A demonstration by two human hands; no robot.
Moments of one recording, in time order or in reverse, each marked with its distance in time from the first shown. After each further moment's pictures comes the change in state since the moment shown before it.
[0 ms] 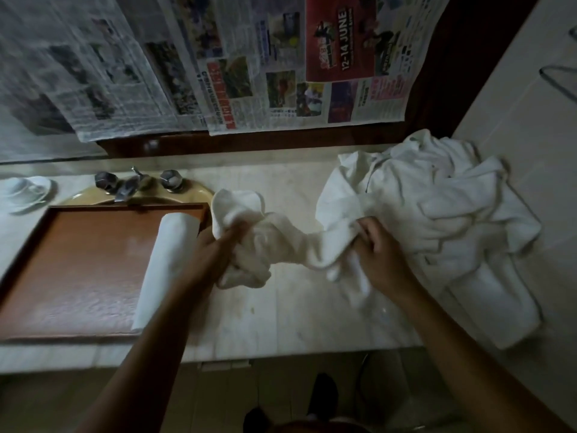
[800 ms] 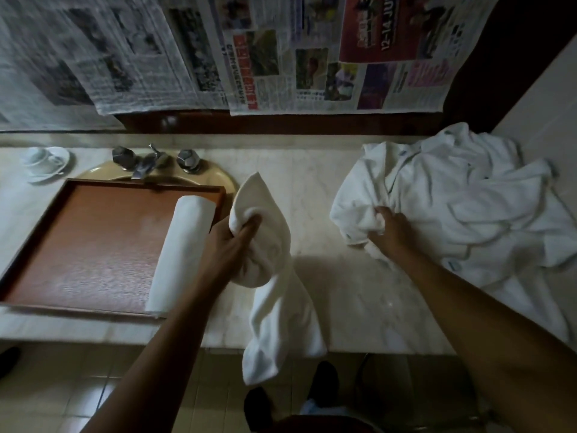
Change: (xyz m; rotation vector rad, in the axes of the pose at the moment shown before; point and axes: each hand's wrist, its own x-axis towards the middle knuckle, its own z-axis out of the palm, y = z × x) left_hand 0.013 -0.023 -0.010 0.301 0.246 0.156; right_hand 0.109 0.121 0.046 -0.476 -0.175 0.207
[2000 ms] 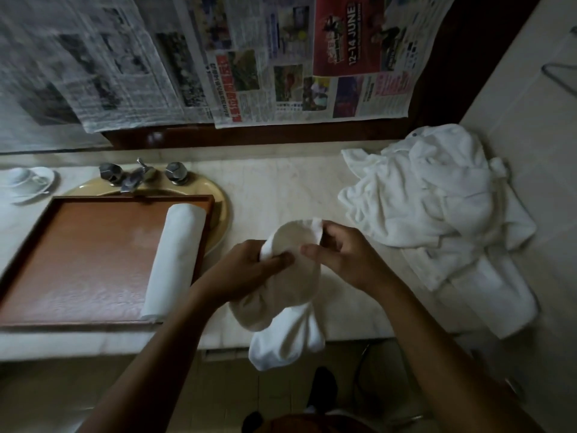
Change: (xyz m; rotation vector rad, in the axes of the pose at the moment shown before) left_hand -0.042 0.020 -0.005 0.269 -0.578 0.126; right_hand -0.173 -0.130 -0.066 0.706 -0.307 -0.260
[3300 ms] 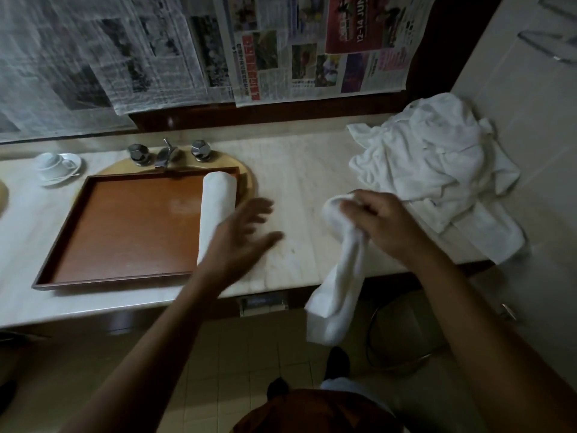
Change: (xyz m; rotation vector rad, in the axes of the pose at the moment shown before) left_hand -0.128 -0.056 -0.047 -0.034 0.232 0.293; right_hand -0.103 -0.064 0.078 -0.166 0.232 -0.092
